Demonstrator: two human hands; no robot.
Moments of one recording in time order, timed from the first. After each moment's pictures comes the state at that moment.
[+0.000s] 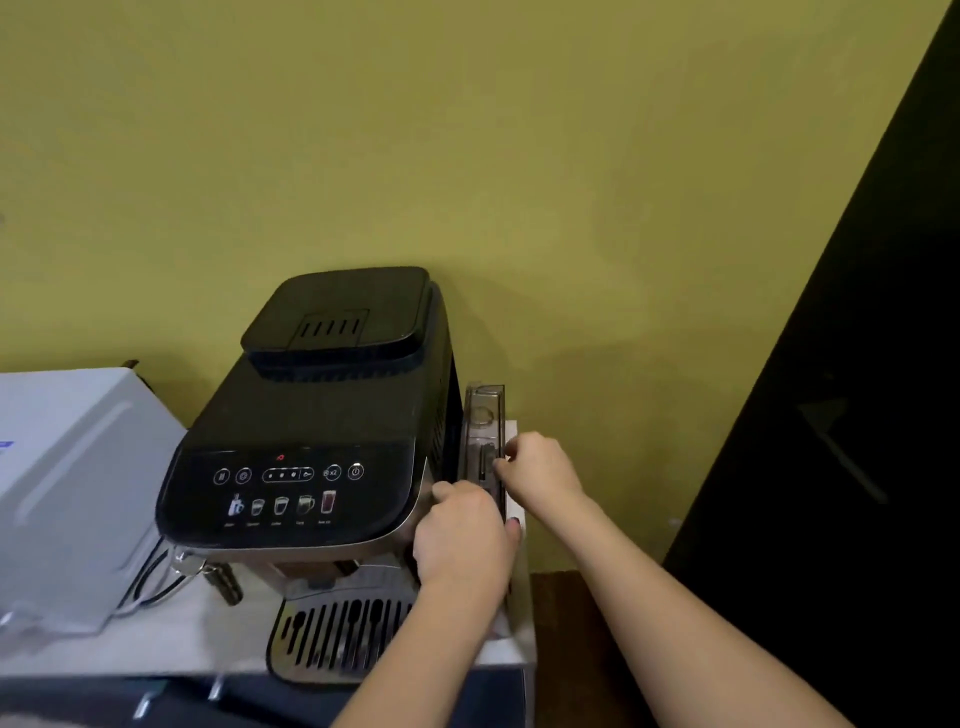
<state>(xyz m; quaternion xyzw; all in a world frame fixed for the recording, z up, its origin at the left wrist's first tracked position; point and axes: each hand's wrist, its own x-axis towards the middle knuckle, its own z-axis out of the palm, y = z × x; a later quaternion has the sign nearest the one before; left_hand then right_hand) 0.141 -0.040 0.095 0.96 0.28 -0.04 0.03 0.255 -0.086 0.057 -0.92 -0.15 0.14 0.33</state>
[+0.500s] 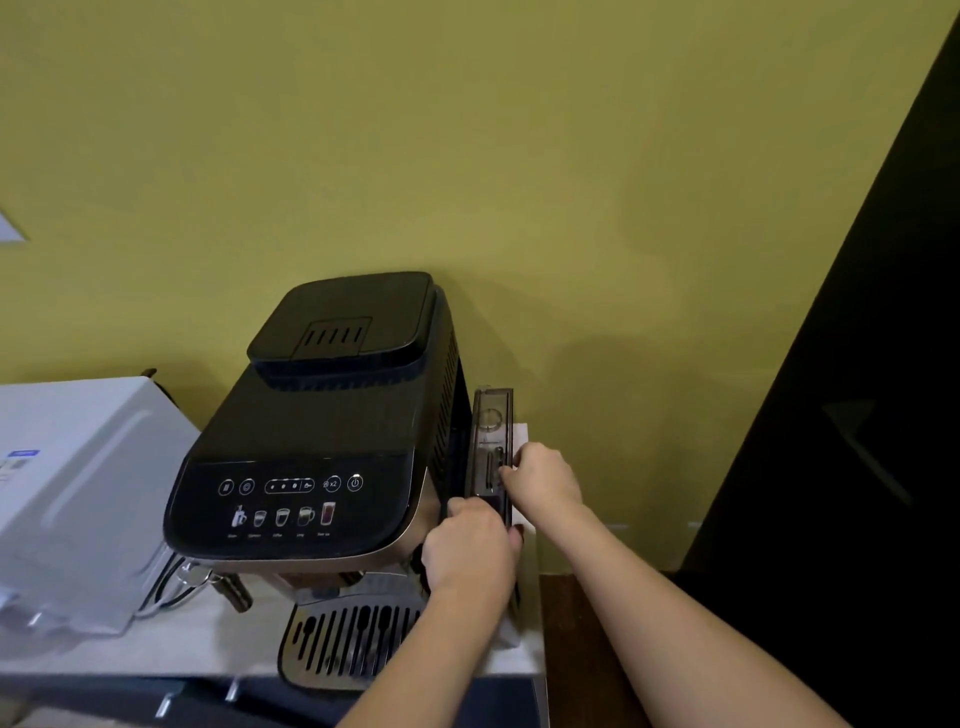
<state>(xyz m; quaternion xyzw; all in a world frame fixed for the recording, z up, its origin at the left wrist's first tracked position) 0.158 -0.039 0.068 0.96 0.27 -0.08 -0.03 0.265 -0.081 0.044 -0.93 -0.10 0.17 0.32</state>
